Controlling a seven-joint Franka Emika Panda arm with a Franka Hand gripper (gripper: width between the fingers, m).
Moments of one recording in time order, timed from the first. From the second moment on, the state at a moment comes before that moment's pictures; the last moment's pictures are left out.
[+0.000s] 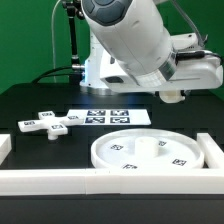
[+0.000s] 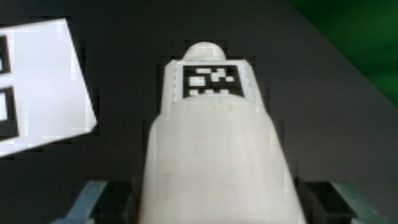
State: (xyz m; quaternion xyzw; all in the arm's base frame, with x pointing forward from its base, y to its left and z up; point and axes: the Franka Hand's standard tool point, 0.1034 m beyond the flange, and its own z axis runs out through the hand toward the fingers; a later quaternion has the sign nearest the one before) arm 0.487 0.094 0.089 -0.87 0.19 0.41 0.18
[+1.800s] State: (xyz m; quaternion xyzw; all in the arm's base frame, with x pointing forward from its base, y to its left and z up) arm 0.571 0.055 0.132 -0.98 0.08 -0.17 0.07
